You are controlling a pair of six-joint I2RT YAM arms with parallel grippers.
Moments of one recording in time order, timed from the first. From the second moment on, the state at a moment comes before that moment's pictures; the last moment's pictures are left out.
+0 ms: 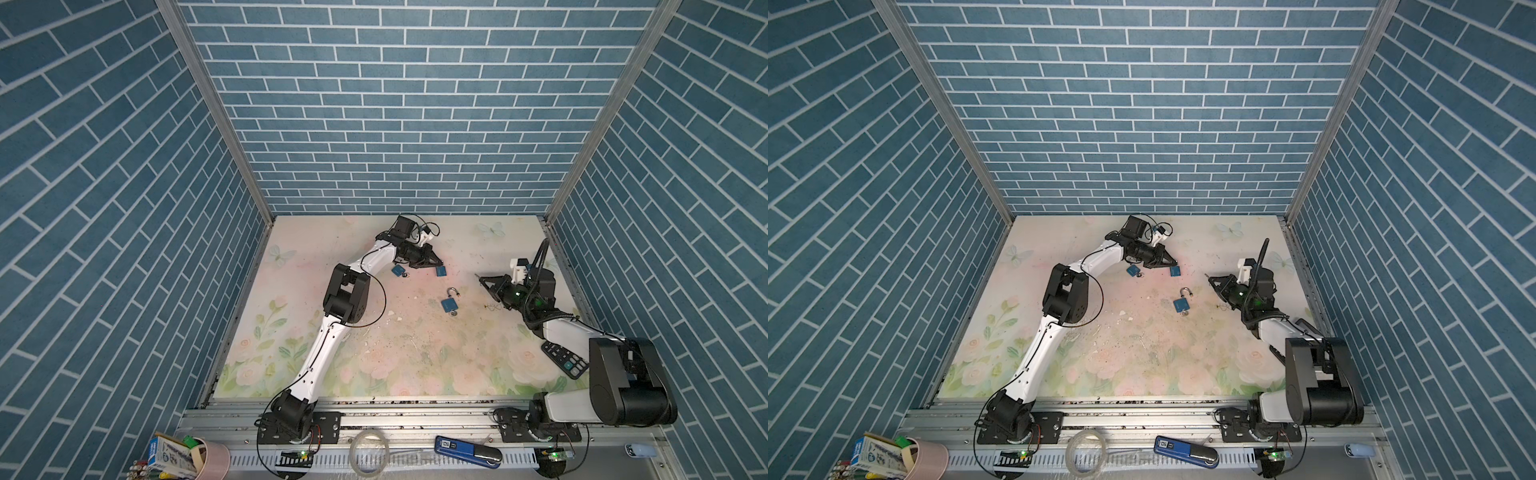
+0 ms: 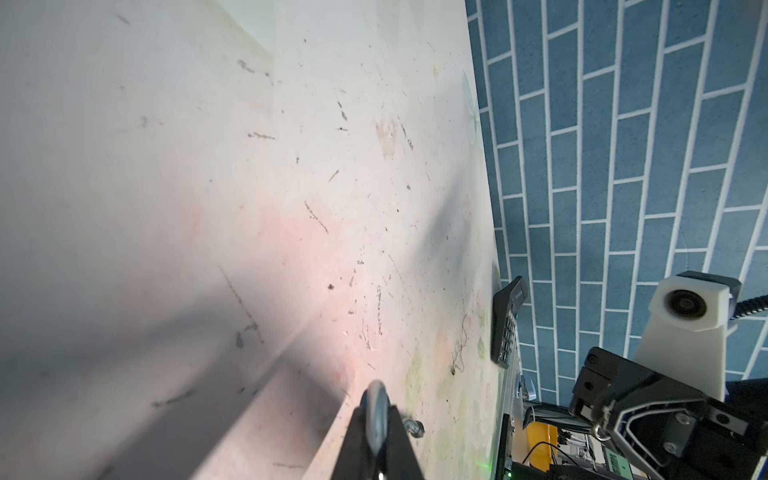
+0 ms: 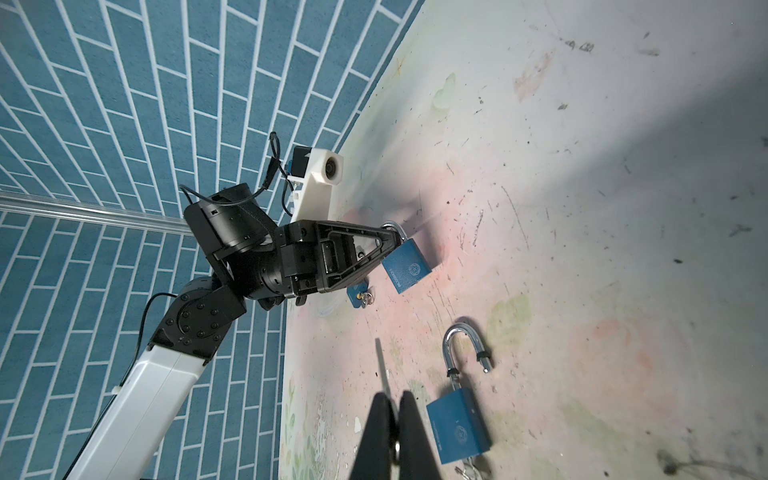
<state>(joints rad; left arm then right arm) -0.48 2.72 2.37 -0.56 0.93 -0.46 0.08 1.40 0.54 0.40 -0.61 0.90</state>
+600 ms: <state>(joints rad) -0.48 2.75 2.42 -0.65 0.92 -0.40 0.08 1.41 0.49 0.47 -0.61 0.92</state>
